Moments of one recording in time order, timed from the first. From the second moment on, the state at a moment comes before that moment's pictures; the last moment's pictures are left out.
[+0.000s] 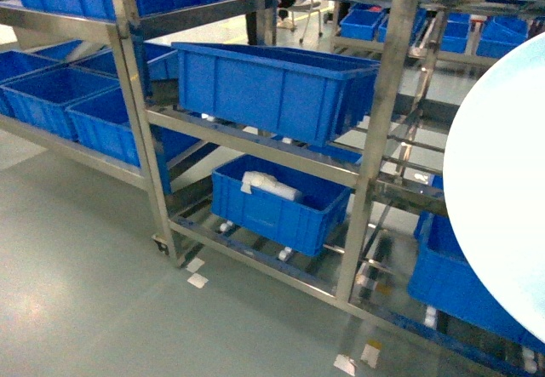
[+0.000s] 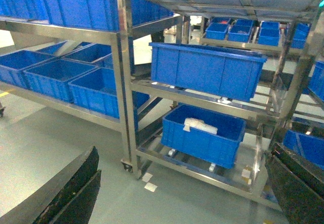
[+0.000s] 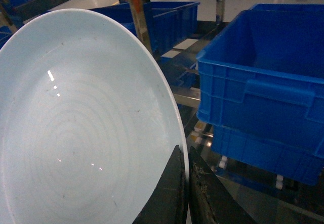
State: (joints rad) left arm 0.00 0.01 0.01 -0.01 0.00 0.00; right arm -0.02 0.62 0.24 0.16 -0.07 0.16
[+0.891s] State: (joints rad) left arm 0.00 0.01 0.01 -0.01 0.00 0.00; right arm -0.02 0.62 0.24 0.16 -0.07 0.16
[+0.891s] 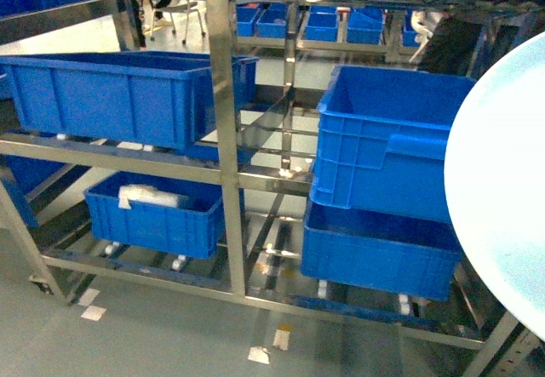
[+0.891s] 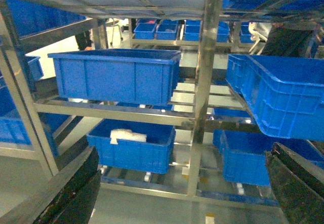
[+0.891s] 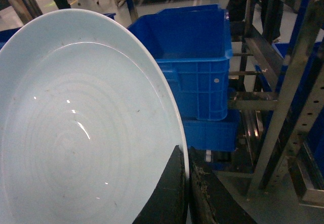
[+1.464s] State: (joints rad) left arm 0.00 0.01 0.01 0.00 0.00 0.00; right arm -0.02 0.62 0.24 0.16 -0.07 0.16
